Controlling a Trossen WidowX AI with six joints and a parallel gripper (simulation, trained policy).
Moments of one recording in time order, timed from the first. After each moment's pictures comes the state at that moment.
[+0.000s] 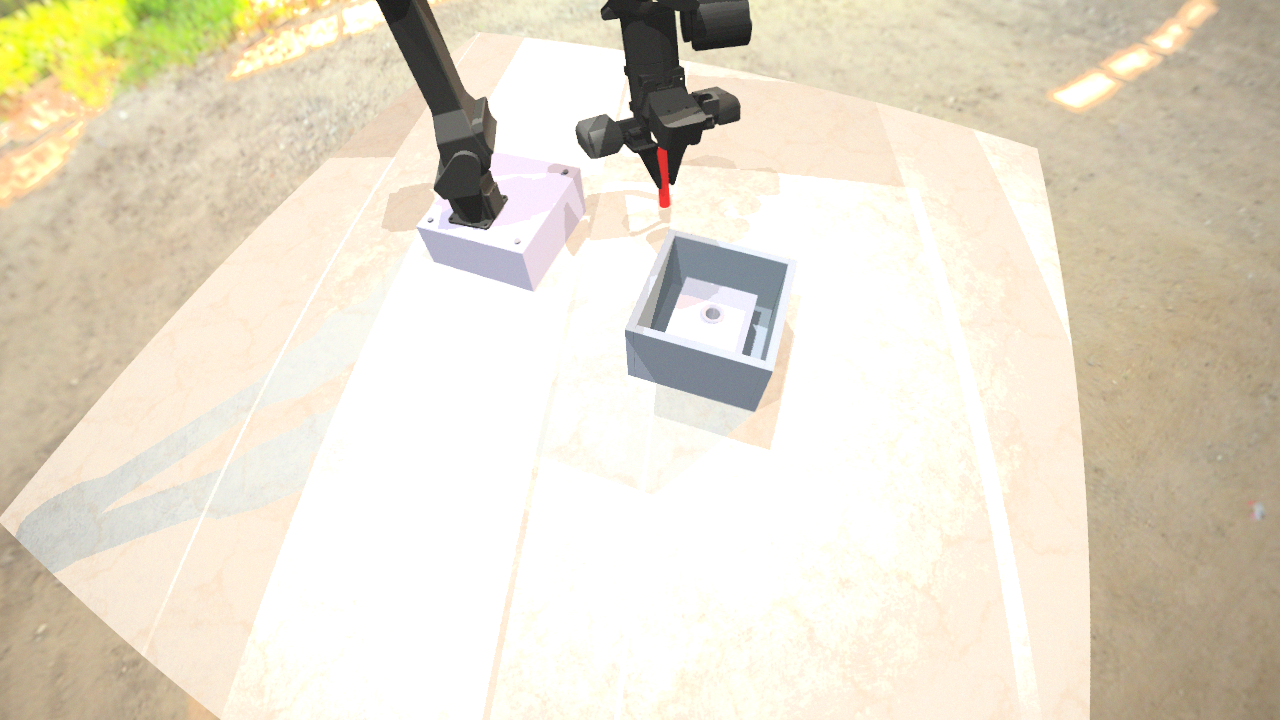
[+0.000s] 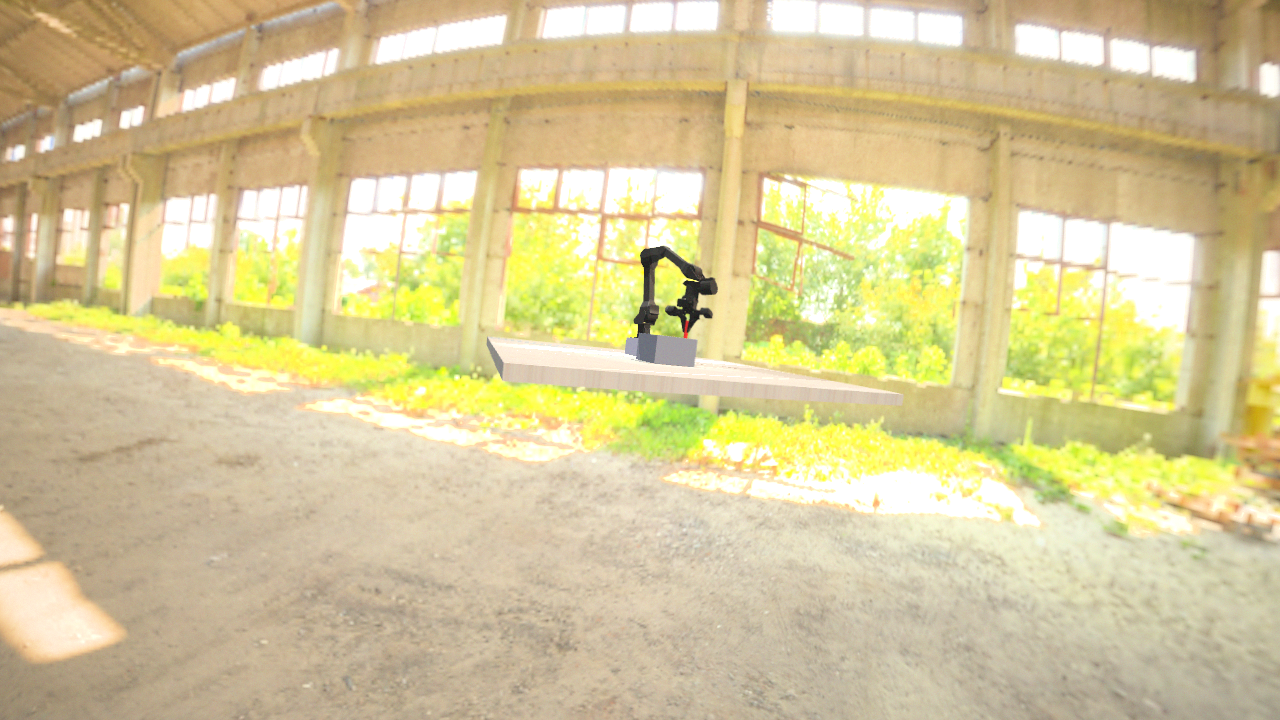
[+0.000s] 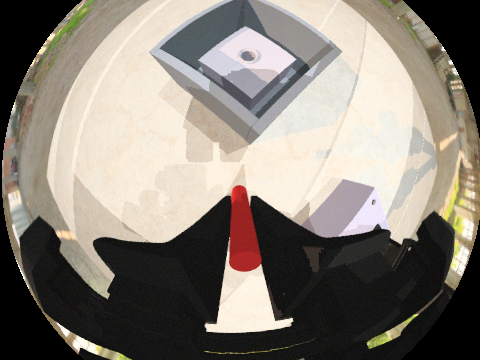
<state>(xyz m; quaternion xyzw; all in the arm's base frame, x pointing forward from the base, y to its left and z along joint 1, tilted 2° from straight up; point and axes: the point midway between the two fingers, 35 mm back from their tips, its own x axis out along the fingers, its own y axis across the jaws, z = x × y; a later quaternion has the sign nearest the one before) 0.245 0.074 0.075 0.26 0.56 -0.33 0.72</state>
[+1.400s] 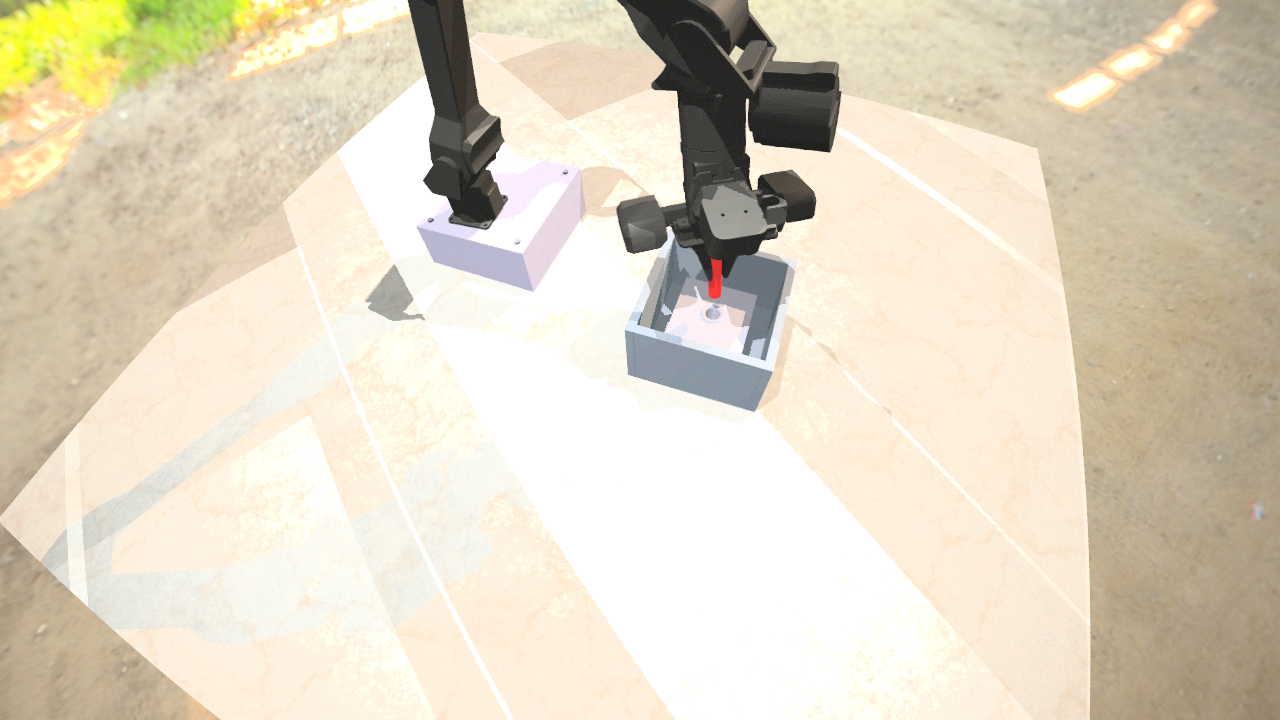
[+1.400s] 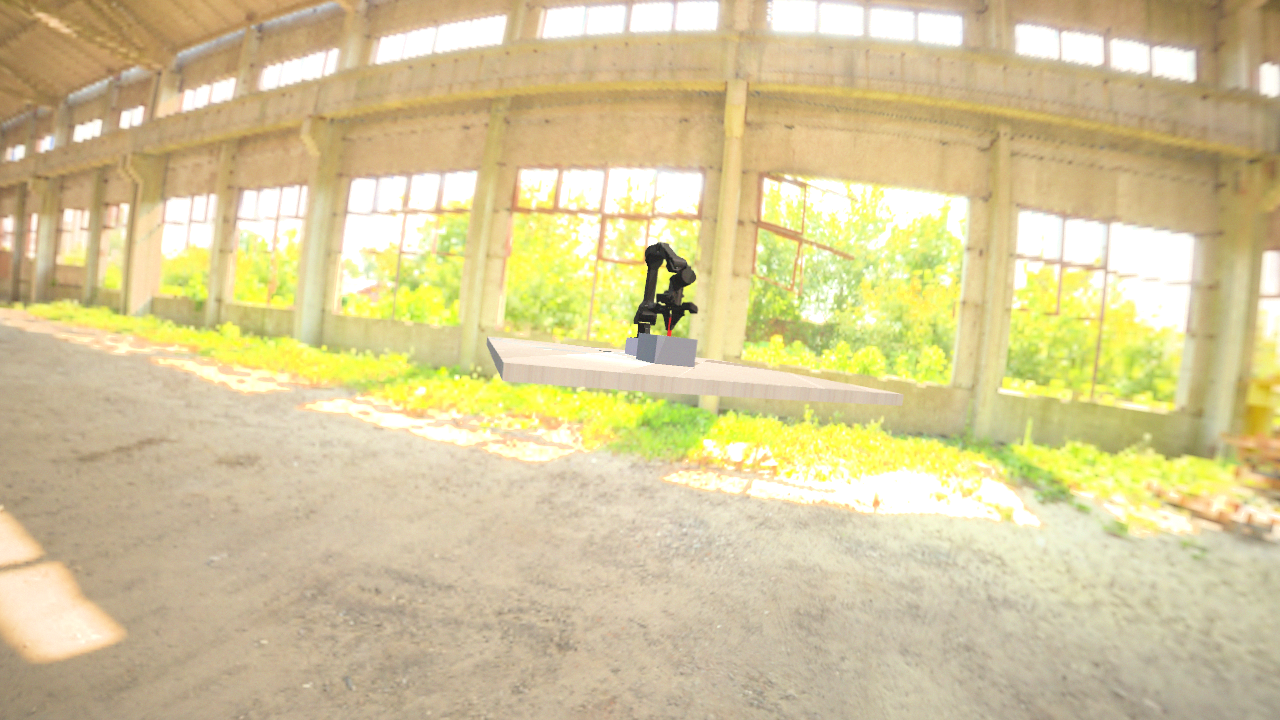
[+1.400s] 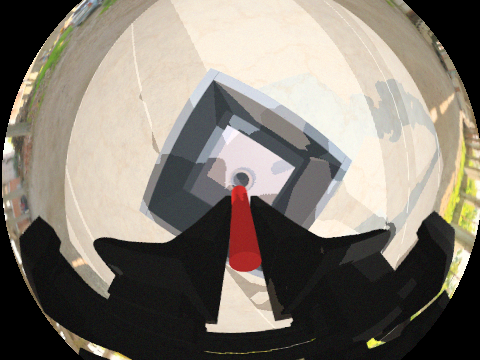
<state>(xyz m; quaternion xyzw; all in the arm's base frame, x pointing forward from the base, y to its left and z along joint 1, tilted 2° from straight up) 0.341 -0.054 0.078 0.33 0.52 -0.38 0.69</state>
